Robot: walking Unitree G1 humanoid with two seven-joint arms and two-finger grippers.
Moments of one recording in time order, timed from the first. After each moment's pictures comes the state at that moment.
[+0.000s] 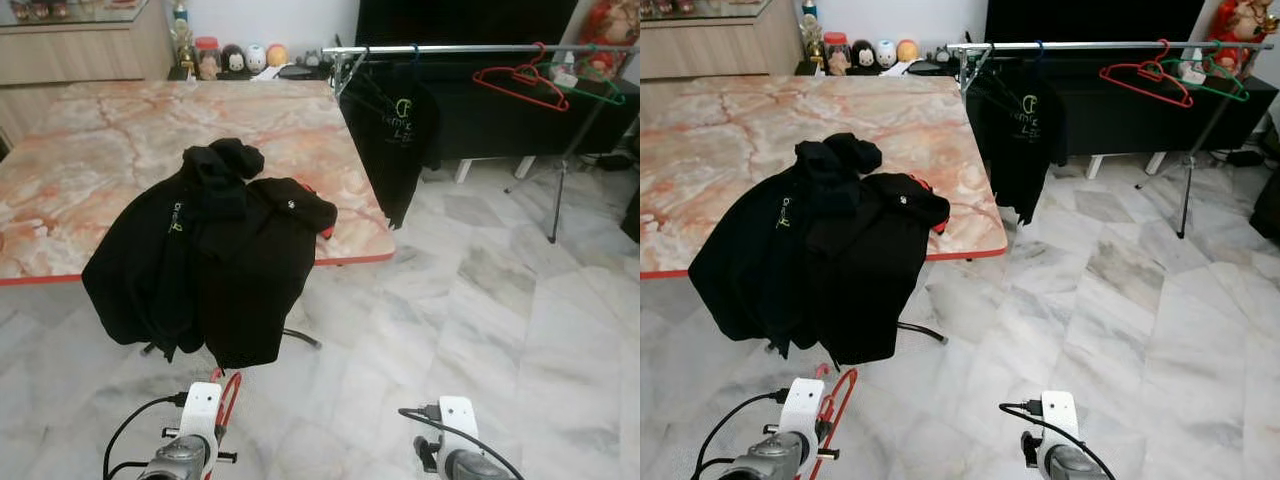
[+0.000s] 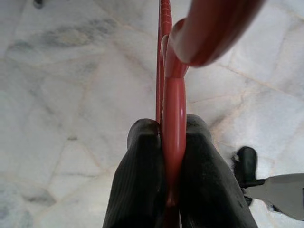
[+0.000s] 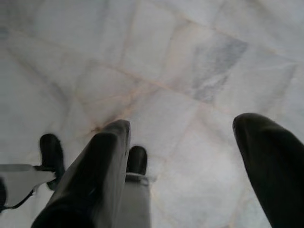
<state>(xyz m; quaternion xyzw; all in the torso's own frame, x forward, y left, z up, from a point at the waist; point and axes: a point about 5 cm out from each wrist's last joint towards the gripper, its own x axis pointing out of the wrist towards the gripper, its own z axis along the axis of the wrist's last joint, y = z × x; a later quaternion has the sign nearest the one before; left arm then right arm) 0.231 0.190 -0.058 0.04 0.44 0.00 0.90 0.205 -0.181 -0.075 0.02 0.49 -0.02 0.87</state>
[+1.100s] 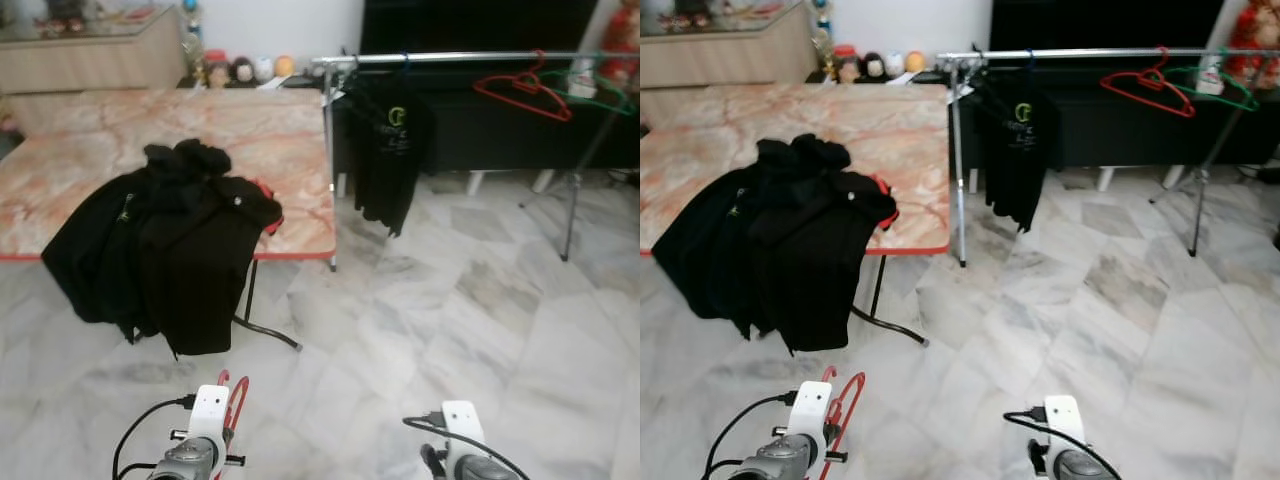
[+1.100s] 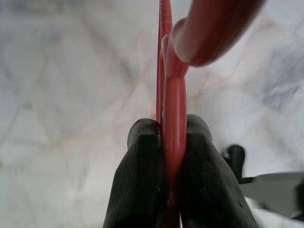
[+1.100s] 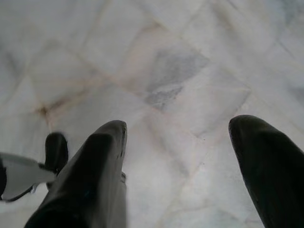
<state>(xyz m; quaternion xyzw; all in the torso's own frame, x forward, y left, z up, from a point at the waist) 0.226 0.190 -0.062 0.05 0.45 0.00 0.89 0.204 -0.182 -0.076 -0.01 0.50 0.01 0.87</state>
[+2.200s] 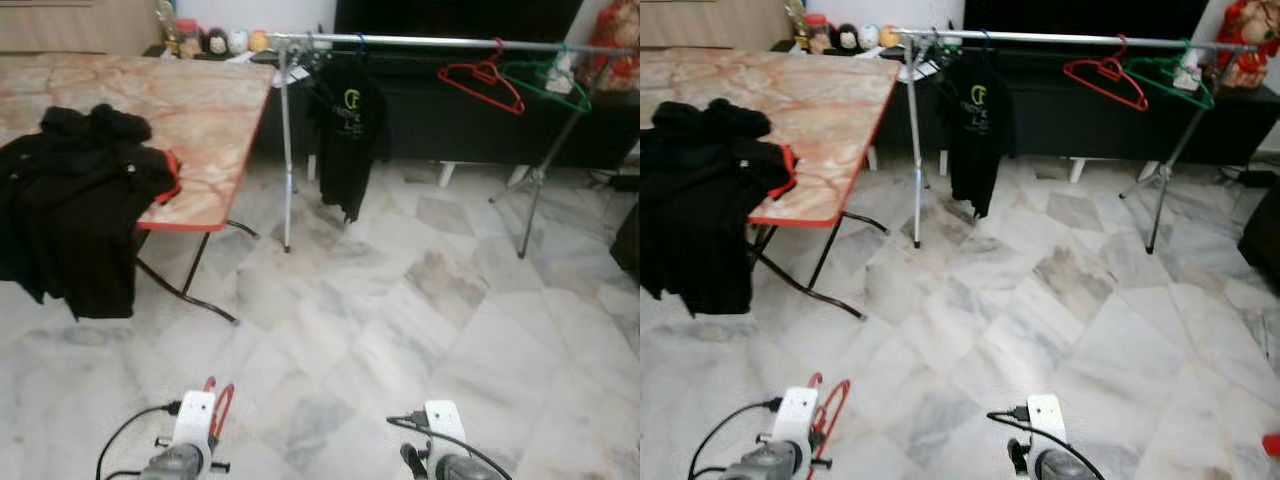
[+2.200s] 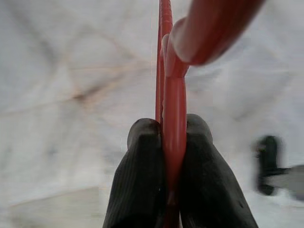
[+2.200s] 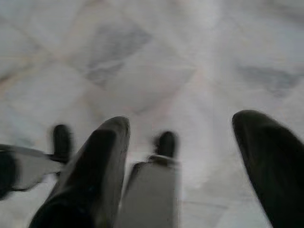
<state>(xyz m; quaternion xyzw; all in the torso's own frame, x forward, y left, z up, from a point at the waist) 0.224 0.186 -0.063 0.04 0.45 0.00 0.89 0.193 -0.188 -0.081 0.00 0.51 0.00 0.86</state>
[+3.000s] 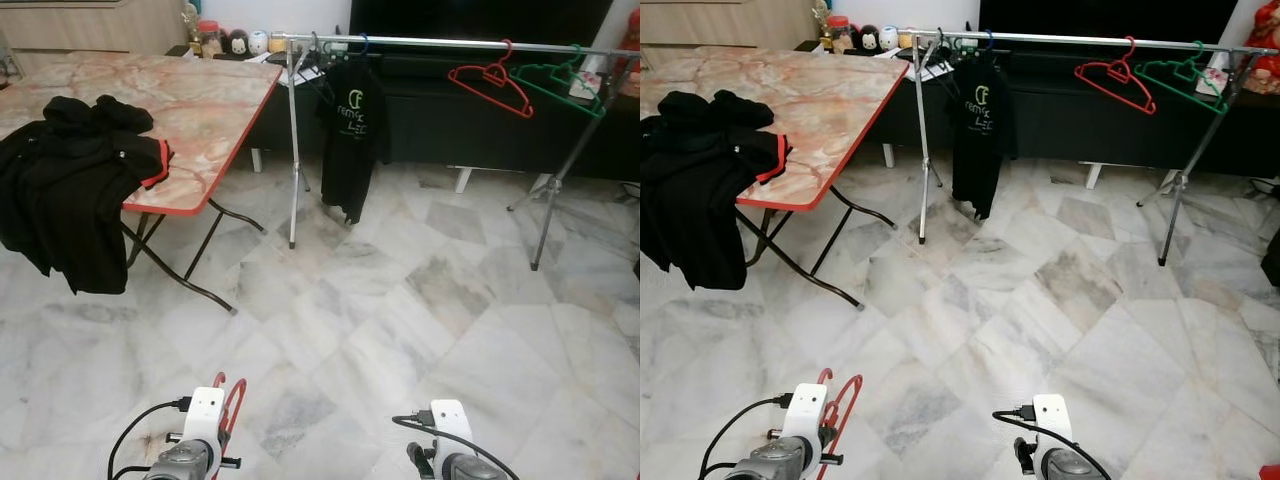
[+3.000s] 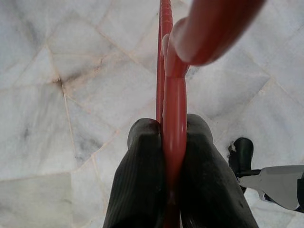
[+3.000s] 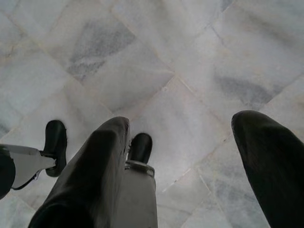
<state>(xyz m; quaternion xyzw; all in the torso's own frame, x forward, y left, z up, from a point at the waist) 0.227 0.184 -0.062 0.03 0.44 -0.01 0.90 0.200 -0.186 -0.077 0.00 0.50 0.01 0.86</state>
